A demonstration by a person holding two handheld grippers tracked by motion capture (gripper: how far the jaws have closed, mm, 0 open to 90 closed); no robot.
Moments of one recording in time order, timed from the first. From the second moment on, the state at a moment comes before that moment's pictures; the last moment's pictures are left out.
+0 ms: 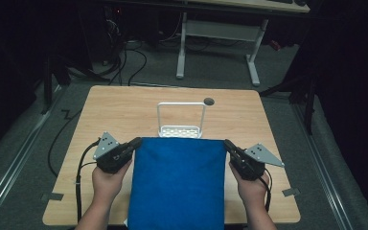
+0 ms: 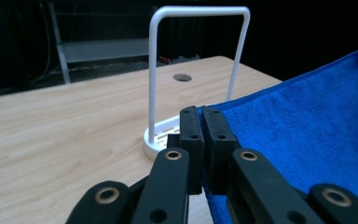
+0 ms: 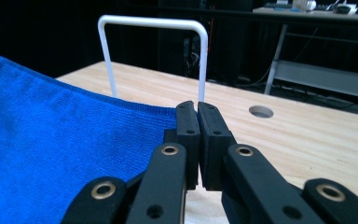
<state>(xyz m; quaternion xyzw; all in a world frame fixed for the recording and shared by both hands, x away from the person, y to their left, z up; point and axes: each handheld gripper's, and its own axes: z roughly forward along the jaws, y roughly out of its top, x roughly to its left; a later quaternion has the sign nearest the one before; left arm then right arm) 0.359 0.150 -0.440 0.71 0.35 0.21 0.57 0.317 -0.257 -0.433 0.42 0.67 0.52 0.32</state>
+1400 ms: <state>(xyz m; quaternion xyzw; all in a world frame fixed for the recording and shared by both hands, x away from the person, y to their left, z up) 0.344 0.152 -0.346 0.66 0.27 0.30 0.63 0.306 -0.246 -0.337 0.34 0.63 0.59 0.38</state>
